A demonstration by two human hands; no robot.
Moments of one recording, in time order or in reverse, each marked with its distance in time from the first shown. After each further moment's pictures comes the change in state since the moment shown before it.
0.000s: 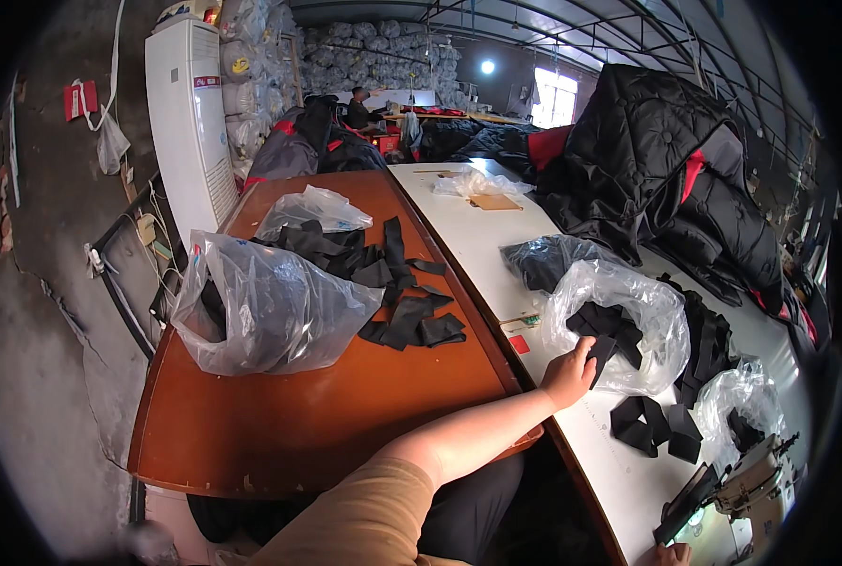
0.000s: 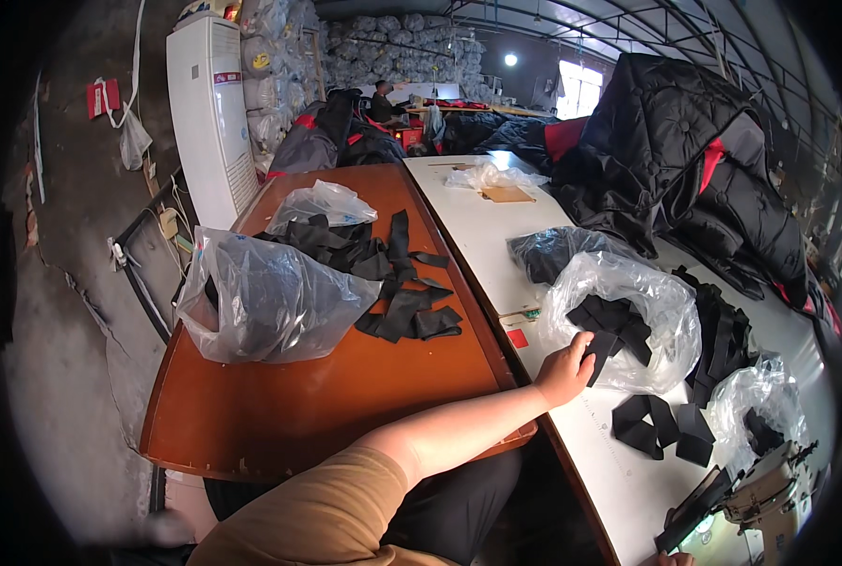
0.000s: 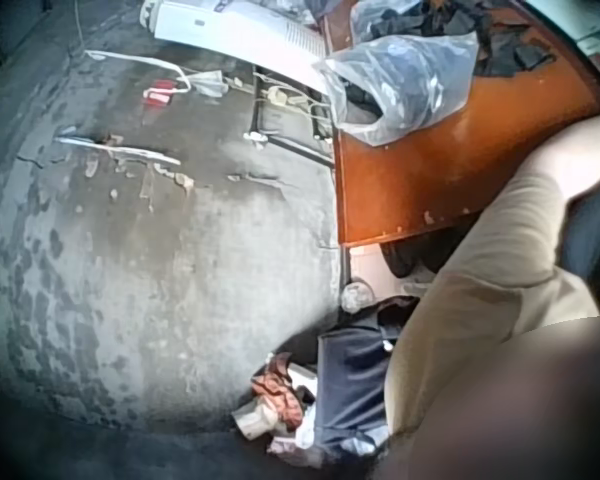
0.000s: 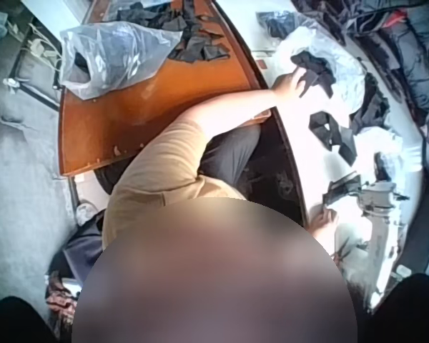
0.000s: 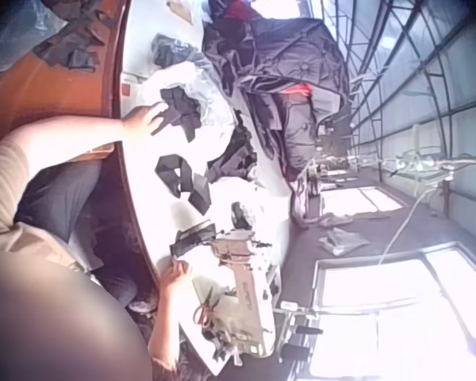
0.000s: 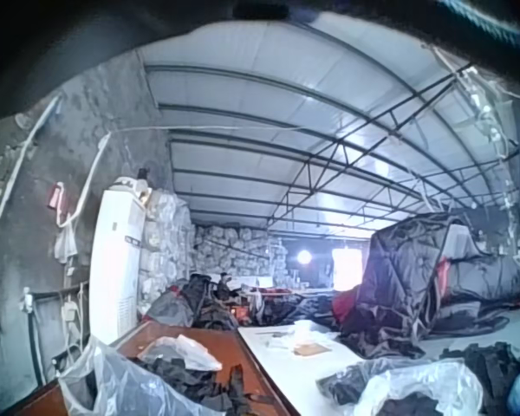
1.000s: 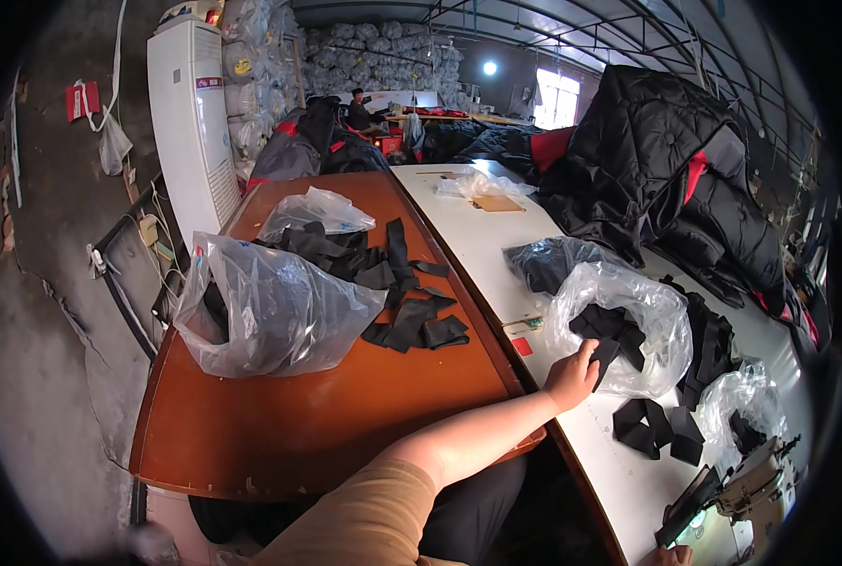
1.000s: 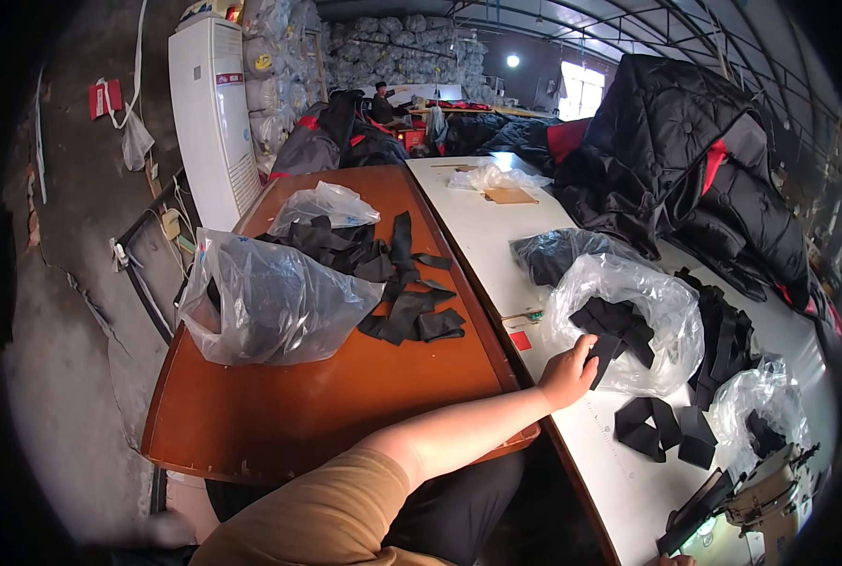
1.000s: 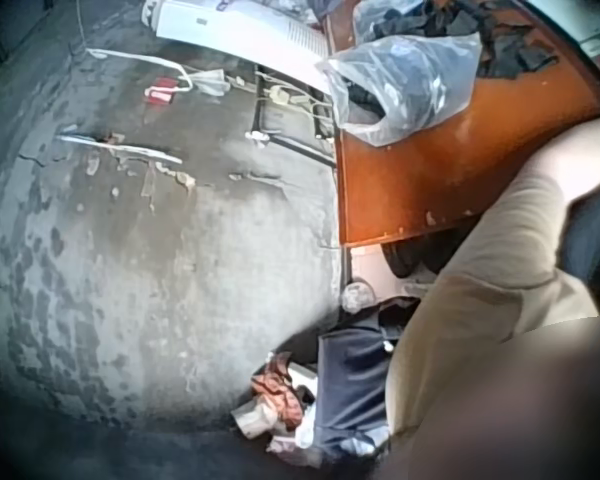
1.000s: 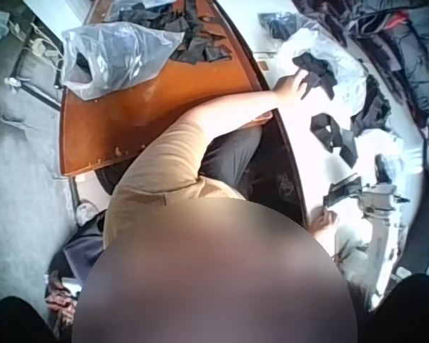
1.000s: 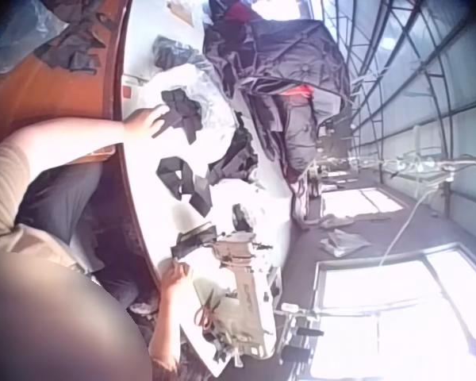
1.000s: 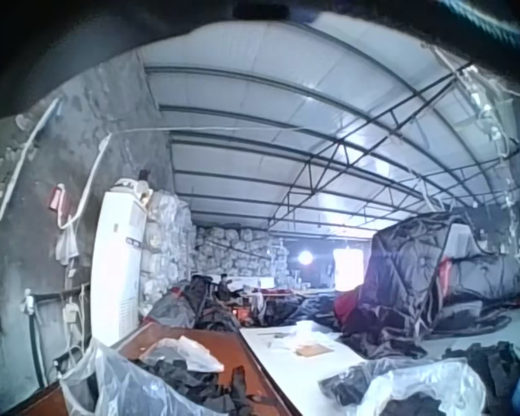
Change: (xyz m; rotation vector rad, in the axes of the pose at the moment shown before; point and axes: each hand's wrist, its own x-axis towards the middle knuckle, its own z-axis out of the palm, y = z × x) left_hand 0.000 -0.001 0.000 -0.003 -0.004 0.002; right_hand 0.004 -0.005 -0.001 0.009 0.028 -0.040
